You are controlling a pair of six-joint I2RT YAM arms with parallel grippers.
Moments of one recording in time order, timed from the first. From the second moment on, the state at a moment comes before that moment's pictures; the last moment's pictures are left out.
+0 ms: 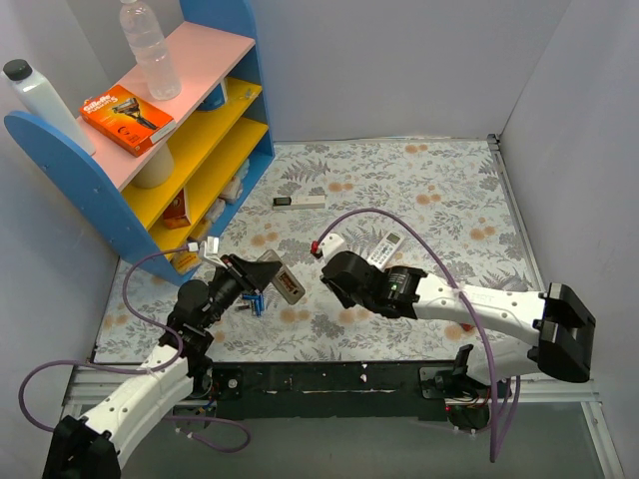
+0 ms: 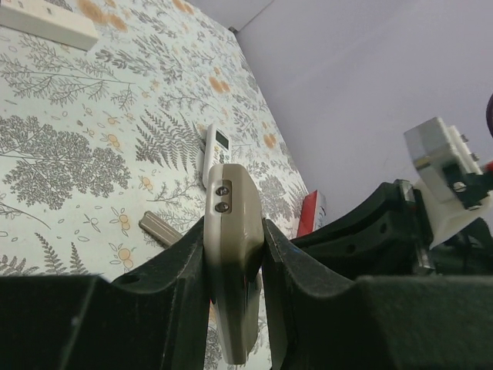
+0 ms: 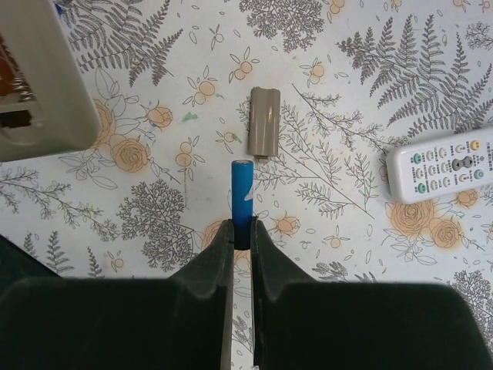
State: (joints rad) left arm -0.46 0.52 0.13 0.44 0.18 -0.89; right arm 1.19 1.35 0.95 -0.46 0.38 0.26
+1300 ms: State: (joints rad) left arm -0.46 1.03 0.06 1.18 0.32 -0.98; right arm 1.19 1.48 1.20 -0.48 0.14 0.29
